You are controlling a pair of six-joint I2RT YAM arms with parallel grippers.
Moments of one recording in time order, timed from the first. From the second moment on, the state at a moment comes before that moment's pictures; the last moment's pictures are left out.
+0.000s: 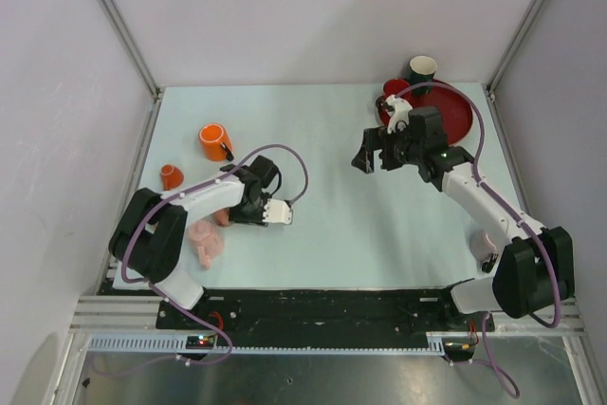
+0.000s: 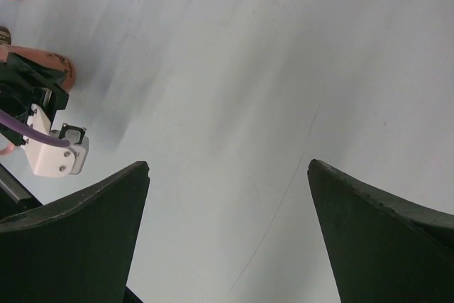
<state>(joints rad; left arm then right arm) -0.53 1.60 0.94 -0.79 -0.17 1.11 0.34 1.38 1.08 -0.31 -0.38 0.18</state>
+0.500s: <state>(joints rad) -0.51 1.58 1.26 -0.79 -0.03 0.87 0.28 1.28 1.06 -0.31 -0.48 0.20</state>
